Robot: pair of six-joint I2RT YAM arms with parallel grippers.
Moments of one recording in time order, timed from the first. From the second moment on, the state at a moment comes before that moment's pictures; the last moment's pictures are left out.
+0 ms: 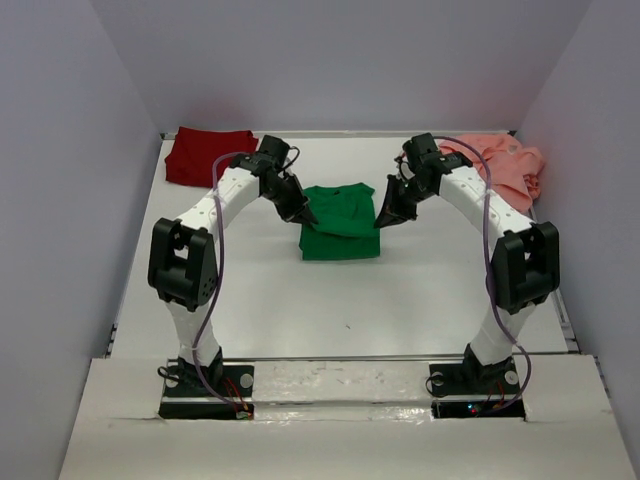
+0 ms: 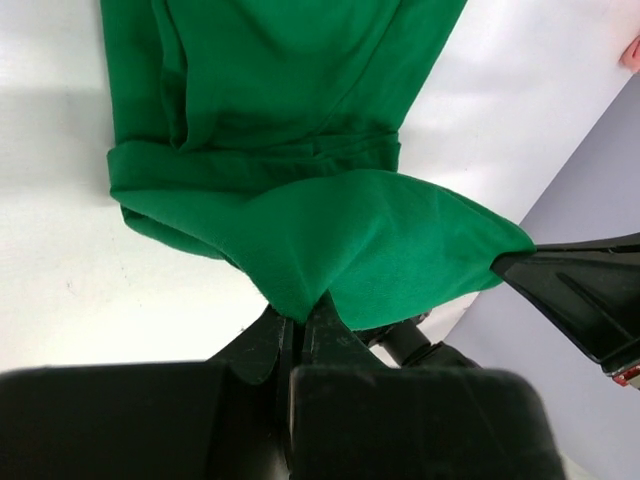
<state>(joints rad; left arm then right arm) -0.38 1.85 1.56 -0.84 0.44 -0.83 0.33 1.78 1.55 -0.93 -0.43 0.54</state>
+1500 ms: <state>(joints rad) -0.27 2.30 2.07 -0.90 0.44 -0.79 0.26 2.33 2.13 -0.86 -0.45 0.48</state>
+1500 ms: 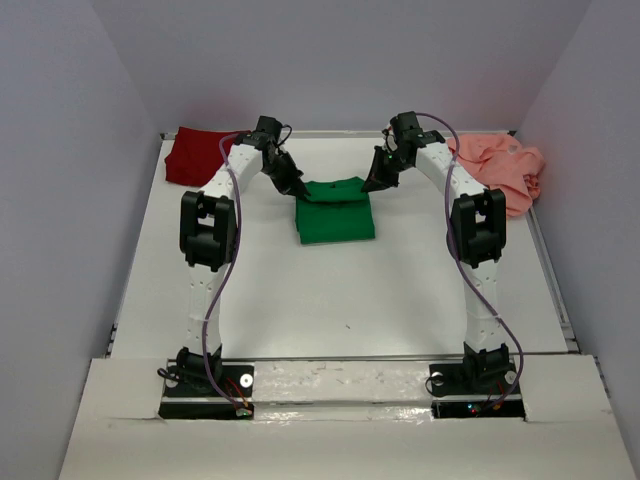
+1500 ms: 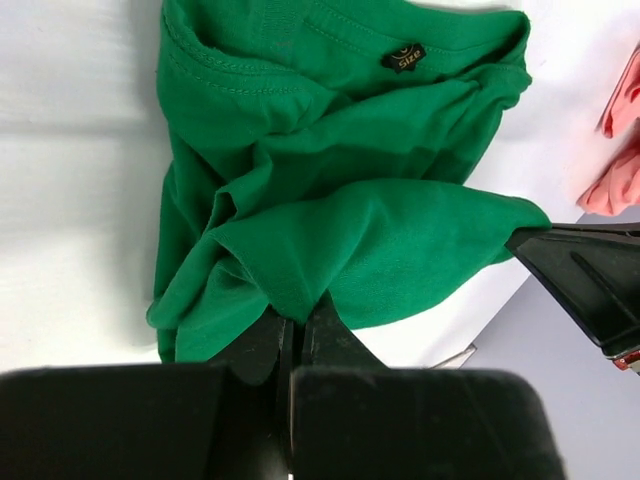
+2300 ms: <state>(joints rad) -0.25 2.03 1.88 -0.62 0.23 -0.76 0.26 2.18 1.91 -0.53 -0.34 0.49</state>
